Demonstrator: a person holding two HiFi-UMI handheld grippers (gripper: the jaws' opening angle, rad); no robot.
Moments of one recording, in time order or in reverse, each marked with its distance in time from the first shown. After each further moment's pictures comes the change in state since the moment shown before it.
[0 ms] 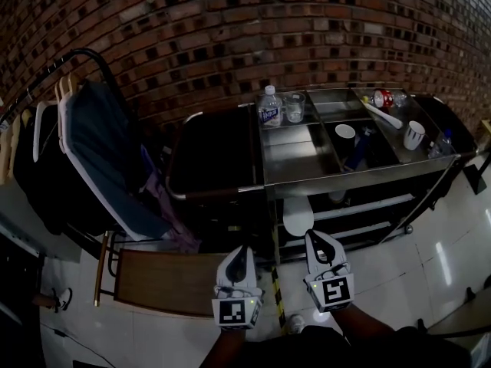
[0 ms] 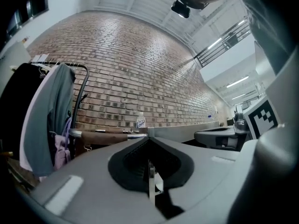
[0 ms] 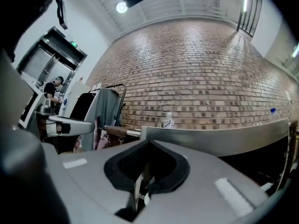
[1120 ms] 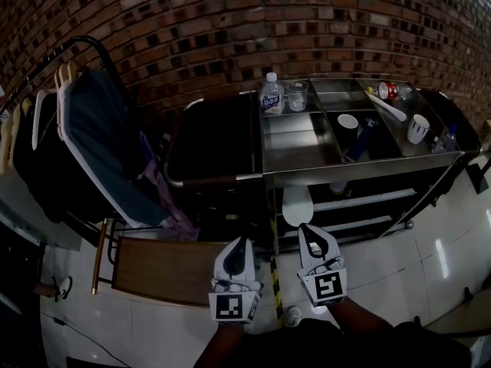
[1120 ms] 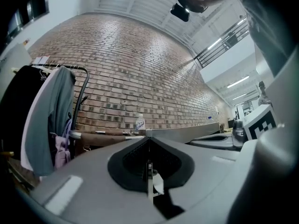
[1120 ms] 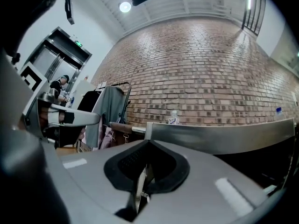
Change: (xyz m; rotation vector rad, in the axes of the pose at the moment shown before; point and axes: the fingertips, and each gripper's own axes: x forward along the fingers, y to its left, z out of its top) left arm -0.005 -0.009 0.008 -0.008 -0.020 0.014; right arm 0.001 0.014 -0.010 -0.040 0.005 0.058
